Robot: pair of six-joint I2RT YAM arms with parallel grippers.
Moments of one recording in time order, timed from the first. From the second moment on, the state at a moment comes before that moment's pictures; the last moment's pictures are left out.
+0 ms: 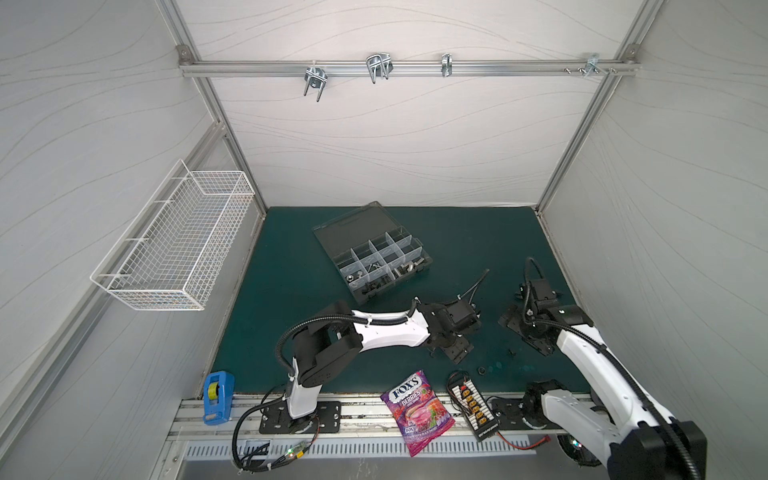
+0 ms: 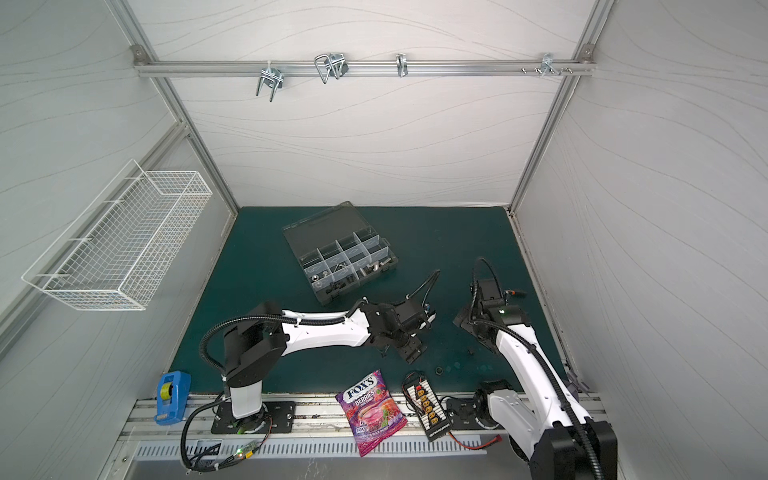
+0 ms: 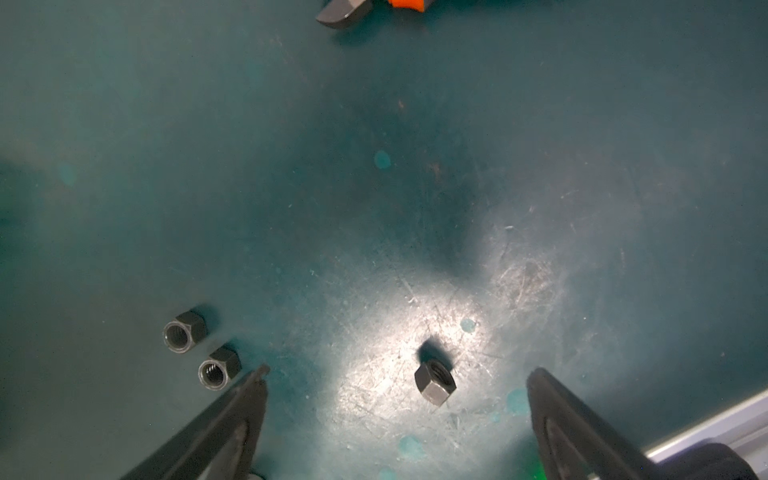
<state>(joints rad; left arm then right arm) -1.16 1.91 1.28 -0.47 0.00 -0.25 0.18 0.94 0.65 -0.95 0.12 0.76</state>
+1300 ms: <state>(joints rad) -1.18 2.03 1.35 -0.53 -0.08 -0.16 0.18 0.95 0.65 -0.95 0.12 0.76</state>
